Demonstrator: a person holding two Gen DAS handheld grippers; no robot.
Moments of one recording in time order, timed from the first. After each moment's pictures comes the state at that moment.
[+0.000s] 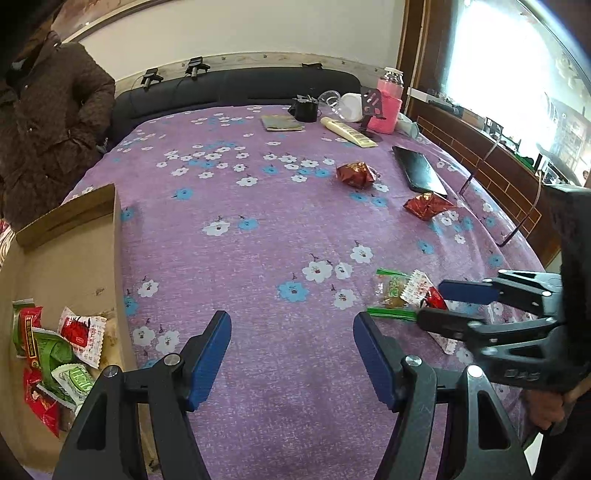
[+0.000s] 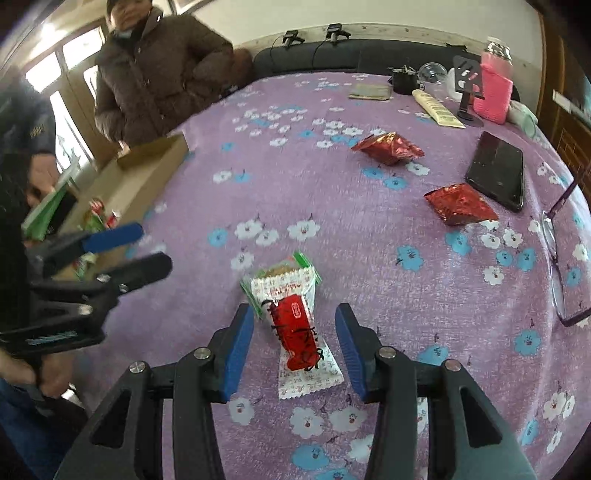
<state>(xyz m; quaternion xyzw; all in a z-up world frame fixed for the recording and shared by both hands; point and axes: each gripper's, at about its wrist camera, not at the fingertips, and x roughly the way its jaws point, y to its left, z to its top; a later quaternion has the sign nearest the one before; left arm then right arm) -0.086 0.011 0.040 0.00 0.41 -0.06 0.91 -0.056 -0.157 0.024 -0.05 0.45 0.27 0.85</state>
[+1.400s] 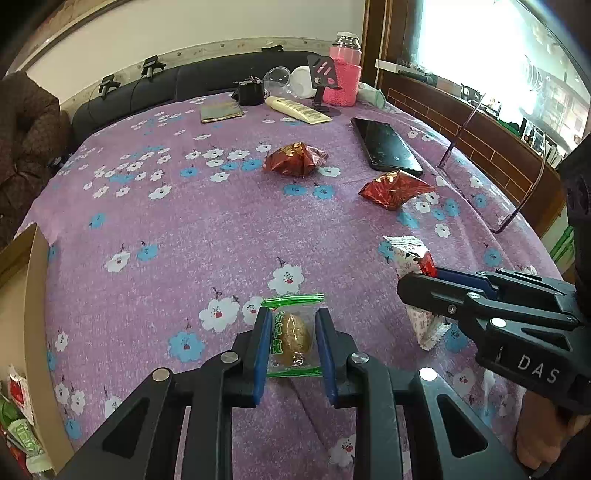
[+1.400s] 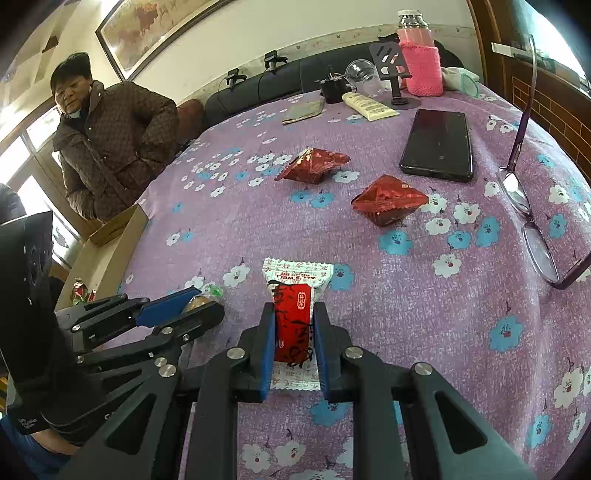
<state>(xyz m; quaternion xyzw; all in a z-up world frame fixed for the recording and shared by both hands) -0.032 -0.060 0.013 0.04 0.44 -0.11 0.89 -0.024 -0.214 0.017 0.10 0.42 0.22 0.87</state>
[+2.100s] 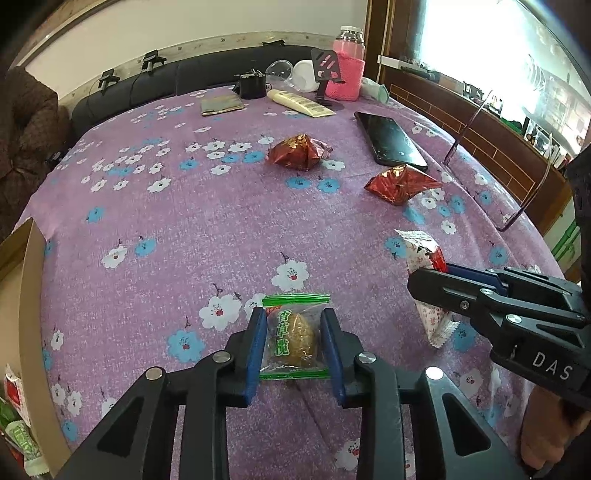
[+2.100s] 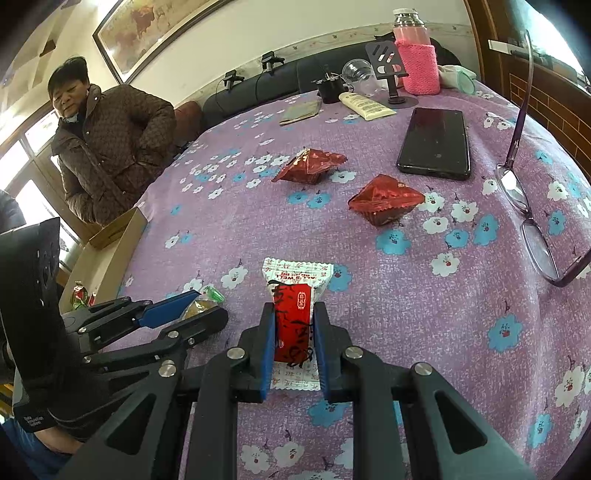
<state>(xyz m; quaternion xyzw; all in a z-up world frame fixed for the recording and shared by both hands) -0.028 -0.058 0.008 0.04 0.44 -0.11 0.89 -0.021 -0.215 0.016 0.11 0.42 0.22 0.87</state>
